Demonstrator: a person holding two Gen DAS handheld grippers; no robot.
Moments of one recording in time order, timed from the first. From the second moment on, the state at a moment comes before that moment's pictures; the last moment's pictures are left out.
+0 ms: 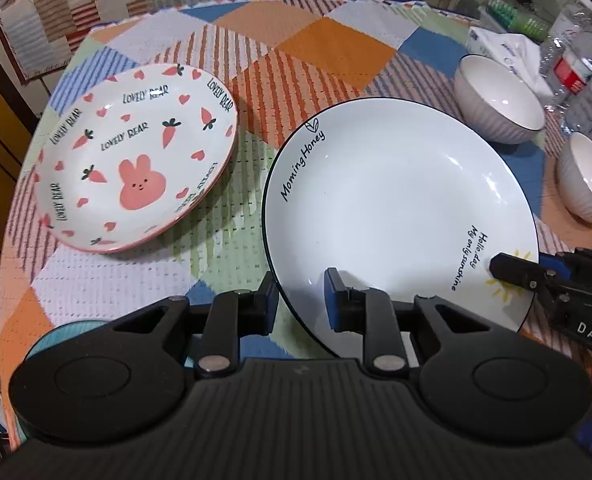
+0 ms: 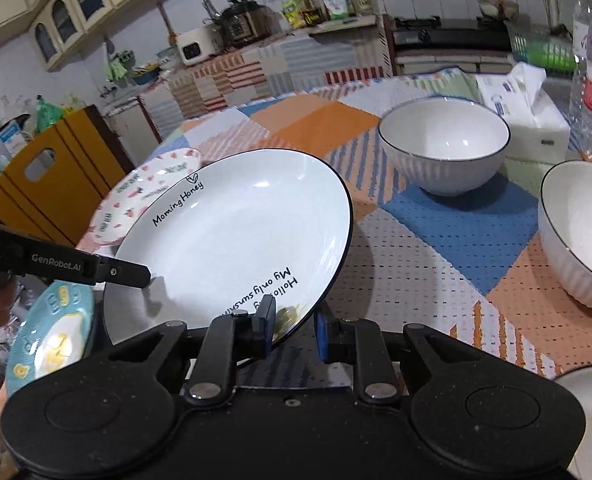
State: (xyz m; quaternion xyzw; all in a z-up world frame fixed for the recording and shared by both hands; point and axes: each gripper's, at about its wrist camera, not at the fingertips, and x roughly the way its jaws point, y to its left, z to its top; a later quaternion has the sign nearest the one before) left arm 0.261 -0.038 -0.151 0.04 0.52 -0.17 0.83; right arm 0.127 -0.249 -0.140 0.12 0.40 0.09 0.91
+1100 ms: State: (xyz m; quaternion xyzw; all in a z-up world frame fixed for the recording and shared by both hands) left arm 0.223 0.026 -0.080 0.04 0.51 -0.22 0.83; right arm 0.118 -0.237 -0.068 0.12 0.43 0.09 0.89
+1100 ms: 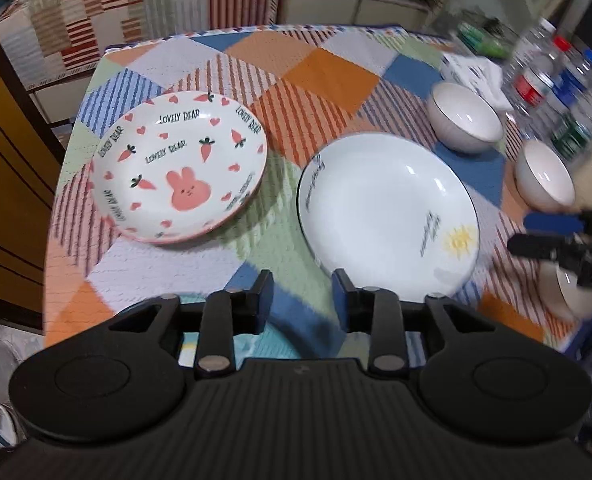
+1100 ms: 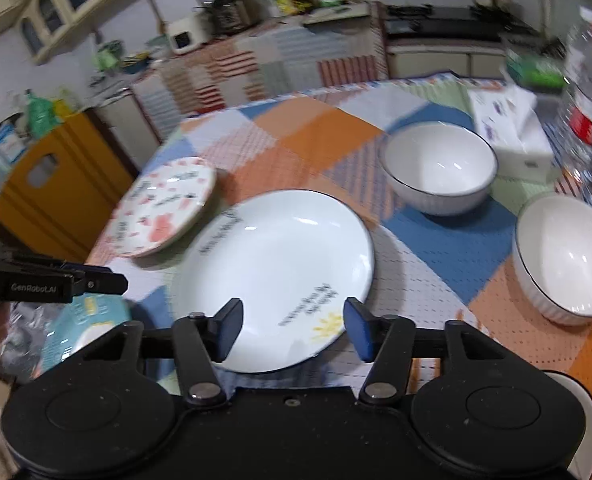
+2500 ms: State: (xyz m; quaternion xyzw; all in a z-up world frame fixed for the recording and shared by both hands) left arm 0.206 0.178 -0.132 0.12 0.55 -0.25 0.79; right arm 0.107 -0.070 -0.139 0.07 0.50 0.29 0.81
